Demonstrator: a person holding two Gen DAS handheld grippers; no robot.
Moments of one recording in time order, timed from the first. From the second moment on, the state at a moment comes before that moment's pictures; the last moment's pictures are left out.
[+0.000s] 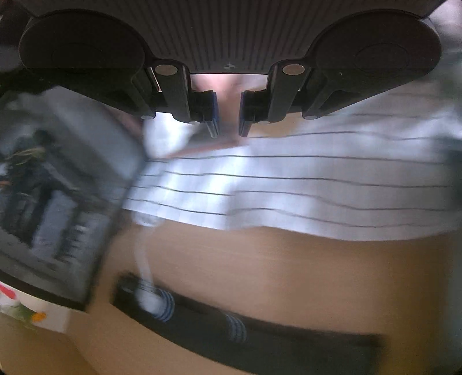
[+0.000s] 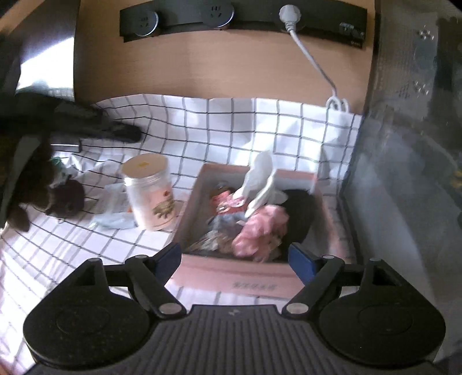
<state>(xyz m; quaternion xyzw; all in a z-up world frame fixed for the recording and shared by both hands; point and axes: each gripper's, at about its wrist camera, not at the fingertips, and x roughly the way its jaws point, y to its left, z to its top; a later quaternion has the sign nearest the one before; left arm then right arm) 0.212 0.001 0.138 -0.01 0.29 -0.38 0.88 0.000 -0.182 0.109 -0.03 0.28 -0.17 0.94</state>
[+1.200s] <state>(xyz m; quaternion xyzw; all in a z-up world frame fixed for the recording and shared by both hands) 0.252 0.080 0.082 0.19 0.36 -0.29 0.87 0.104 -0.072 0.040 -0.07 0.37 -0.07 0.92</state>
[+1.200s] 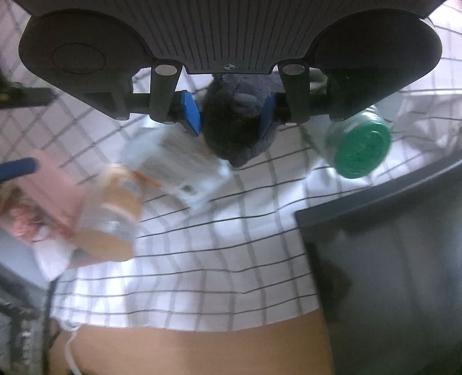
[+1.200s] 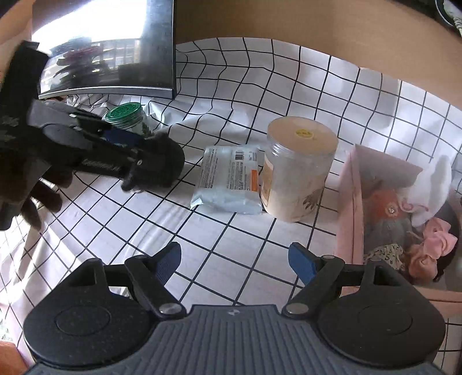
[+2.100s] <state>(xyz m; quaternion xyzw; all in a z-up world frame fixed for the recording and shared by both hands) 0.276 0.083 0.060 0.15 0.38 -0.22 0.89 0.114 -0.068 0.026 -0.10 0.36 -0.07 0.92</state>
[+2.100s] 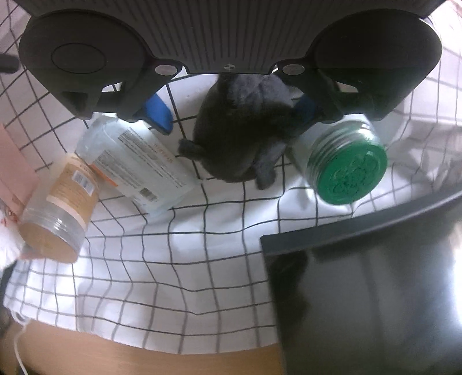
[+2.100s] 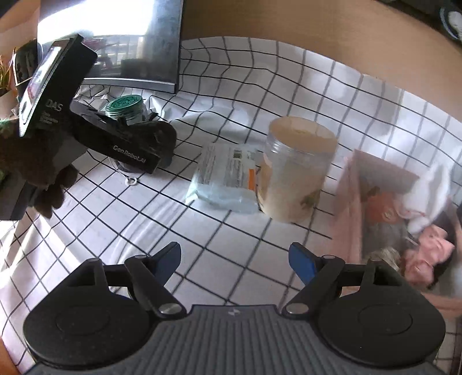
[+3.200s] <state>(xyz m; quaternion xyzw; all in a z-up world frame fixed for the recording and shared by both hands) 0.196 0.283 0.090 -0.14 0.35 -0.15 0.91 0.394 -0.062 0.027 -0.08 0.61 -0.10 0.78</state>
